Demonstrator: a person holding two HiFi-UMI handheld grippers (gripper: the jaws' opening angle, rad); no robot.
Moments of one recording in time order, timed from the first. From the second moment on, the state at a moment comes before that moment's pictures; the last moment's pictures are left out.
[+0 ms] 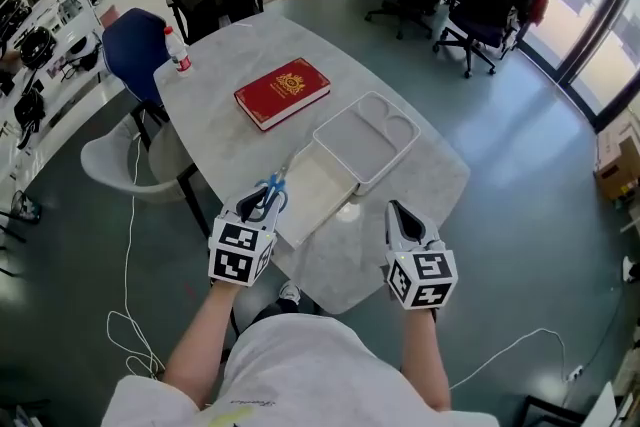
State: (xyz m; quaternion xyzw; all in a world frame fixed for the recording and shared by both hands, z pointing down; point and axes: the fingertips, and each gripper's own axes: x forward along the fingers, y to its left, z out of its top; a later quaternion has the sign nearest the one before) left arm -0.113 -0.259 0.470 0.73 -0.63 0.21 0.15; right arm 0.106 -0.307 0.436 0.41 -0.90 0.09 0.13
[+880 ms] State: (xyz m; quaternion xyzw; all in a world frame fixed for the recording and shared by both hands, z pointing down) left arm -0.103 -0.237 0.456 0.72 -0.65 0.18 0.14; right arm 0.121 -0.290 0.433 0.41 -0.90 0.09 0.12
